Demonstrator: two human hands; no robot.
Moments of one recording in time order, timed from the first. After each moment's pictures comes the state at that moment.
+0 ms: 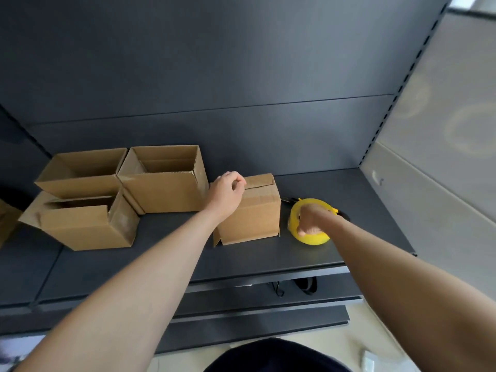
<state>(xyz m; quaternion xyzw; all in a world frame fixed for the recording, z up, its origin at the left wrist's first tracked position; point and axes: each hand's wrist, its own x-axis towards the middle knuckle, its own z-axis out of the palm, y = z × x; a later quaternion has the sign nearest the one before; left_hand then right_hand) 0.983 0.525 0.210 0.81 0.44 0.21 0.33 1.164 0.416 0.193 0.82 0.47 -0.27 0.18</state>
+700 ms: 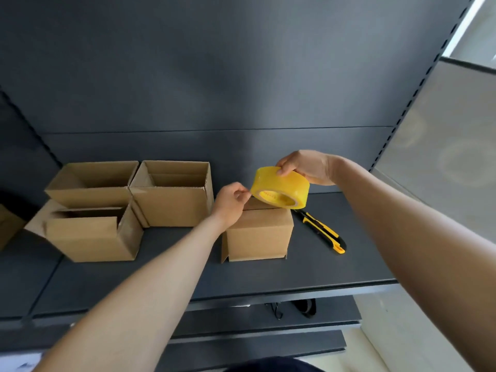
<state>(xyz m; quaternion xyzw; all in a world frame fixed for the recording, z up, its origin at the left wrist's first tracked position) 0.980 0.540 0.222 0.73 0.43 0.27 0.45 1.153 0.477 0.337 0.71 0.50 -0.46 -0.21</state>
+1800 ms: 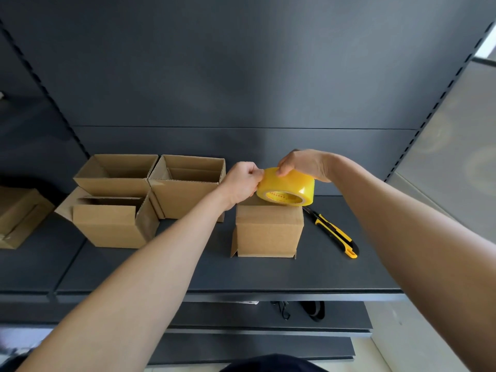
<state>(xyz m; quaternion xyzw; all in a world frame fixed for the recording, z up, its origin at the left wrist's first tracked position) 0.971 0.533 0.288 0.74 0.39 0.24 0.50 1.129 0.494 0.341 0.74 0.54 -0.37 -0.12</state>
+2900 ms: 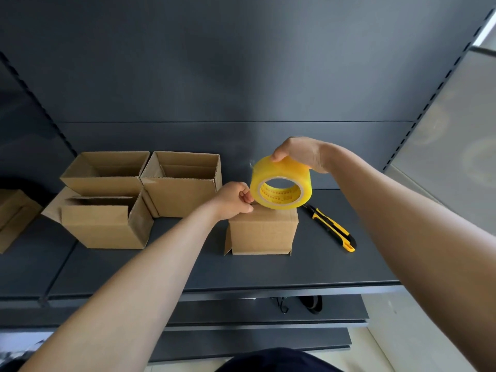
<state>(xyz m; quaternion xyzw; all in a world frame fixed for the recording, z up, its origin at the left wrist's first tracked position) 0.951 0.546 0.241 0.82 0.39 0.10 0.41 1.119 0.489 0.353 0.76 0.52 -0.35 -0.18</state>
